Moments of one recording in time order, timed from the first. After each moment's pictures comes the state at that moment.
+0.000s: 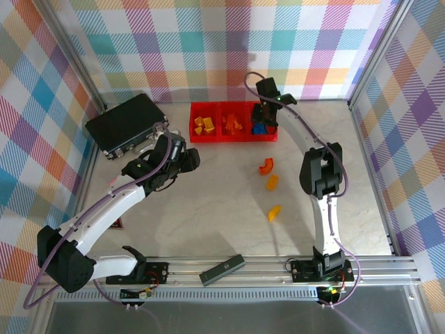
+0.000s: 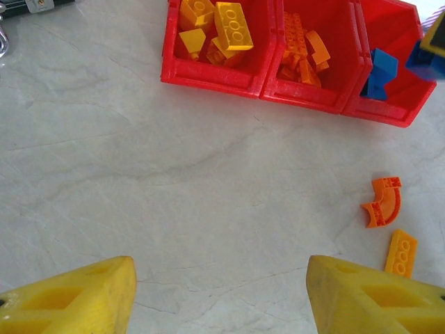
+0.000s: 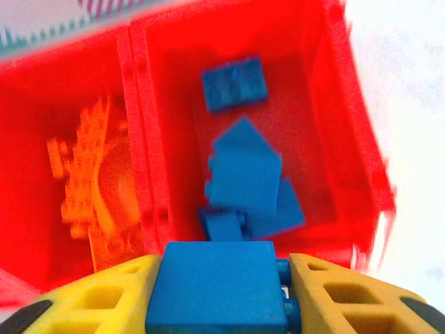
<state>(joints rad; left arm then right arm) -0.58 1.23 1.10 -0.62 -0.23 -0.63 0.36 2.26 2.17 -0.85 0.12 0.51</state>
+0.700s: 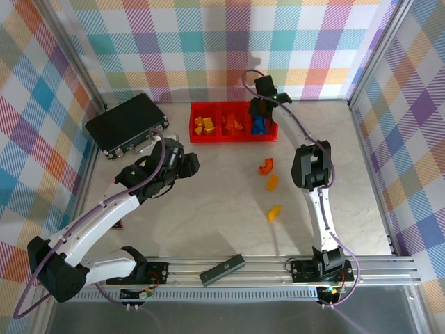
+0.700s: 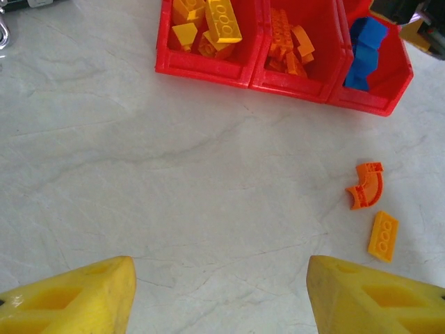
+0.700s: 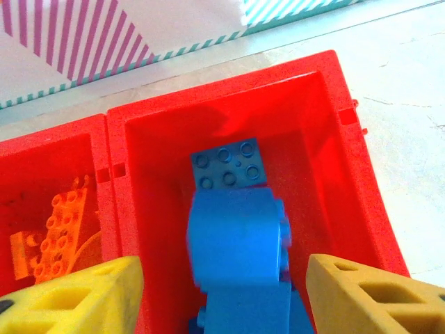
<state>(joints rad) -0.63 1.15 1.08 -0.68 -0.25 -0.66 0.34 2.45 2.38 -0.81 0.17 0.48</state>
